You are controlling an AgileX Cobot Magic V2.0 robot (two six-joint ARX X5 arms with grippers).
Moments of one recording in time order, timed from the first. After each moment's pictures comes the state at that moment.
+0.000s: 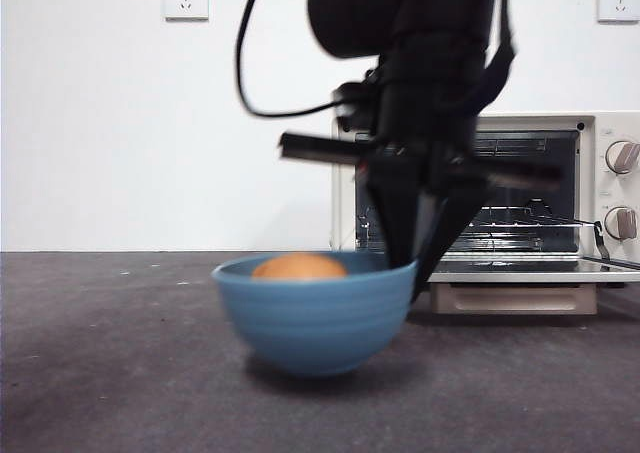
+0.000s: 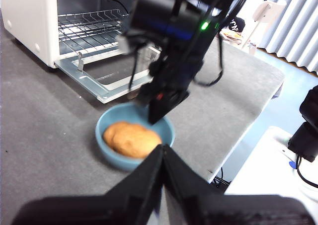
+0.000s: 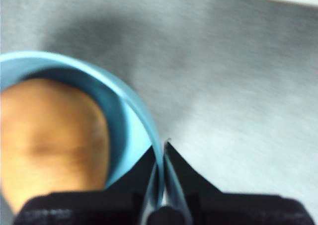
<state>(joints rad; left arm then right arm) -0.96 0.23 0.53 -0.59 -0.05 -0.26 0.76 1.72 1.23 -0.89 0.01 0.62</state>
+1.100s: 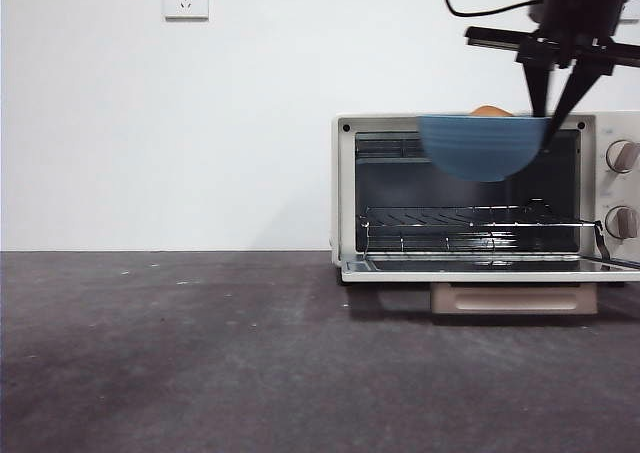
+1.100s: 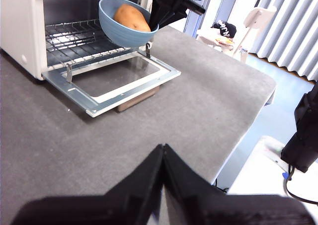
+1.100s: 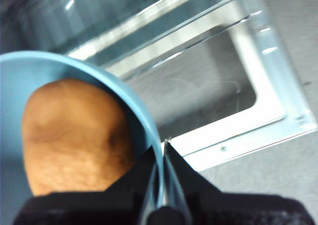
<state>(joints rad) -0.96 0.32 0.53 -0.47 -0.02 -0.26 0.23 1.66 1.54 -1.02 -0.01 0.71</state>
